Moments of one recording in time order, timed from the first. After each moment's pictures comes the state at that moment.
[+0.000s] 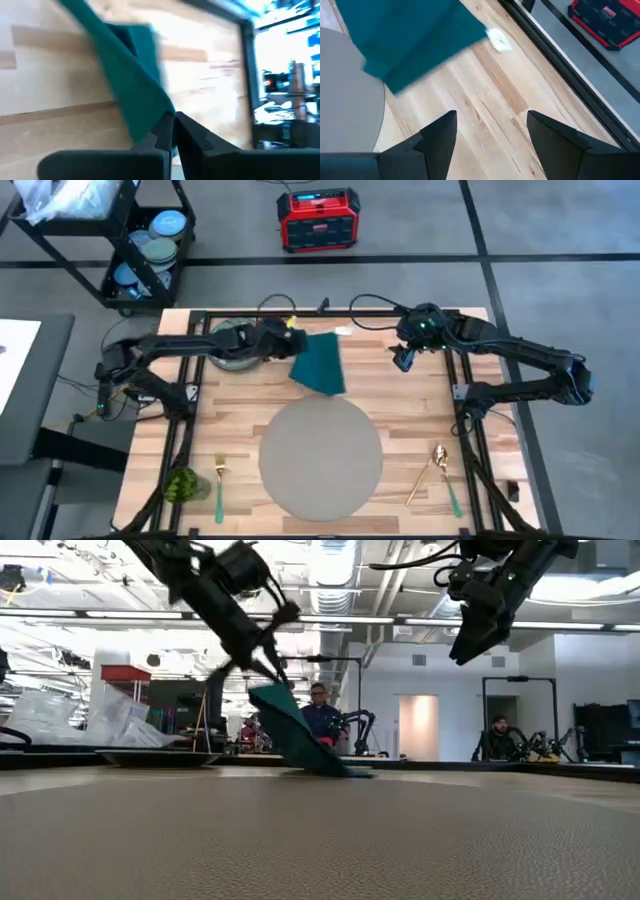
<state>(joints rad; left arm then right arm) 0.39 1.39 0.94 -0.21 -0.09 -1.18 -0.47 1.07 0.95 -0.73 0.11 0.02</state>
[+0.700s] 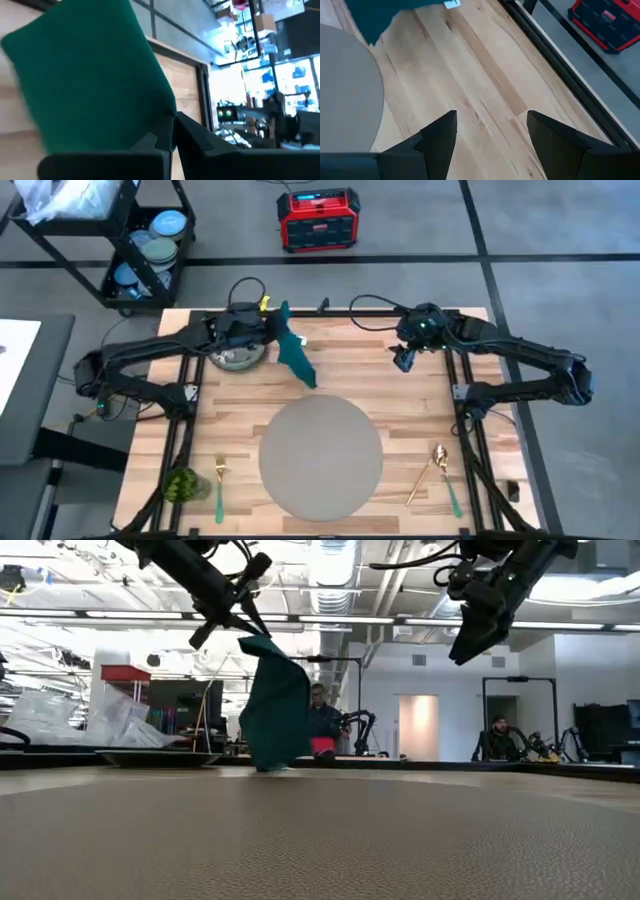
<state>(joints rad) 0.44 1.23 0.94 -0.21 -0.16 -1.23 -0.47 1.07 0.95 -0.73 0.11 0.00</state>
